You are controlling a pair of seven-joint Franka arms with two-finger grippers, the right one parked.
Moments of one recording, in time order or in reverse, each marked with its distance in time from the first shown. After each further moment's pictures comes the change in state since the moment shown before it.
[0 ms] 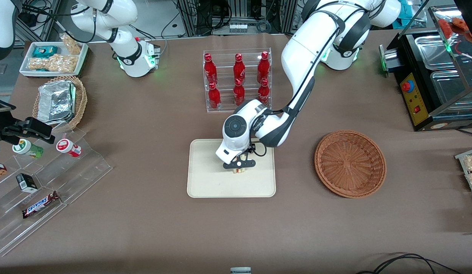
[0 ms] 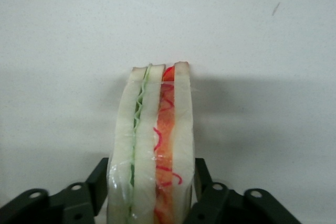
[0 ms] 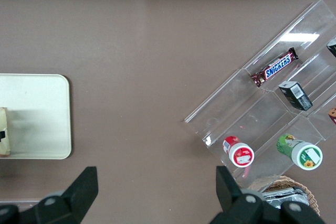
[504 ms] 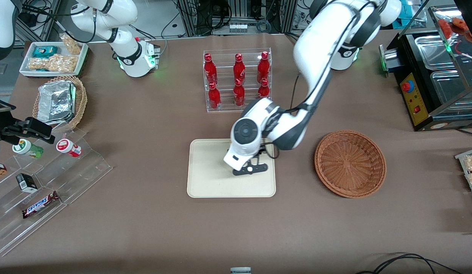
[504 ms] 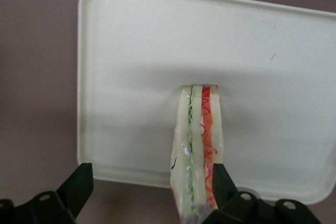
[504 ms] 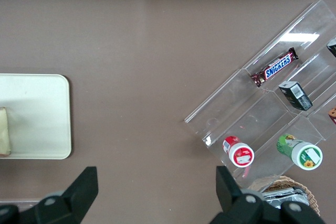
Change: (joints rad) arm 0.109 -0.128 -0.005 0.107 -0.072 -0.304 0.068
